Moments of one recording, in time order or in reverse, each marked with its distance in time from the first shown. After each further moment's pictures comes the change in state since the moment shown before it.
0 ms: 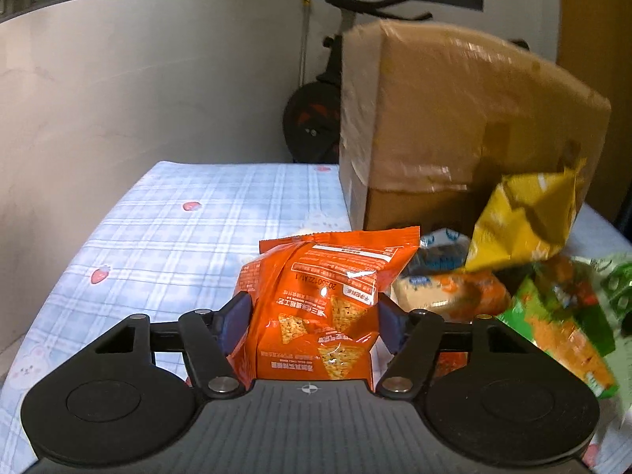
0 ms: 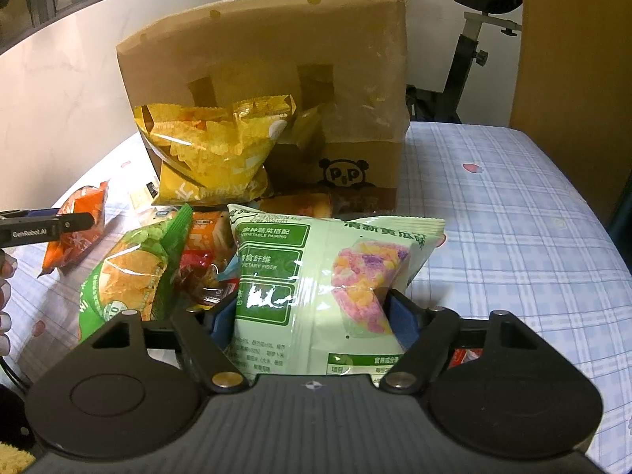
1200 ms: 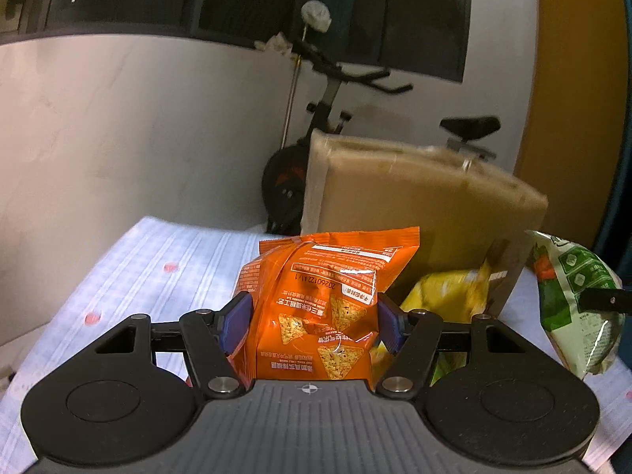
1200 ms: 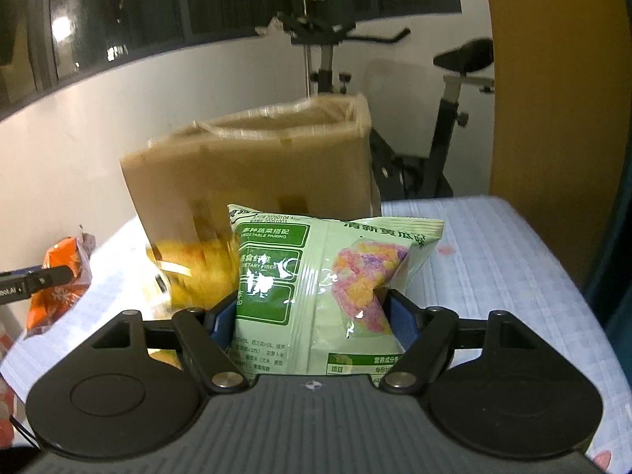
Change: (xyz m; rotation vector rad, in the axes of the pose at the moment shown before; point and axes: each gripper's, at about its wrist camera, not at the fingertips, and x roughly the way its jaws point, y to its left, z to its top) left arm -0.068 -0.027 0.036 -0.061 -0.183 -0.079; right arm -0.065 -0.018 0.051 0.044 -0.226 0.016
